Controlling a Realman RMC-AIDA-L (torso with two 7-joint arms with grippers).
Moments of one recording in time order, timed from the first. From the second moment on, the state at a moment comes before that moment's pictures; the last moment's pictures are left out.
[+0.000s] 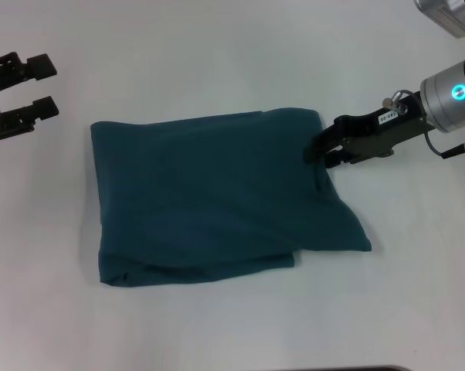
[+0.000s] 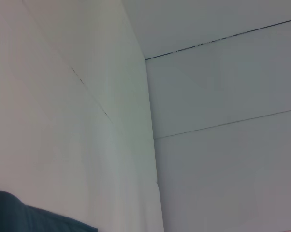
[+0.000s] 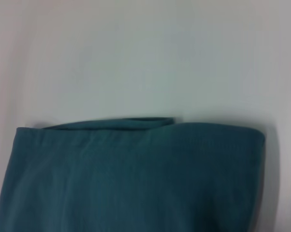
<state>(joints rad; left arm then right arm) -0.44 -2.03 -2.82 -0.78 -1.07 1.81 -2.51 0.80 2.04 -0.80 -0.57 -2.50 -1.37 2.67</state>
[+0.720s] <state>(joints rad) -0.44 -2.03 -2.82 -0.76 -1.07 1.80 -2.50 0.79 2.05 -0.80 -0.56 -2.50 -1.36 2.67</state>
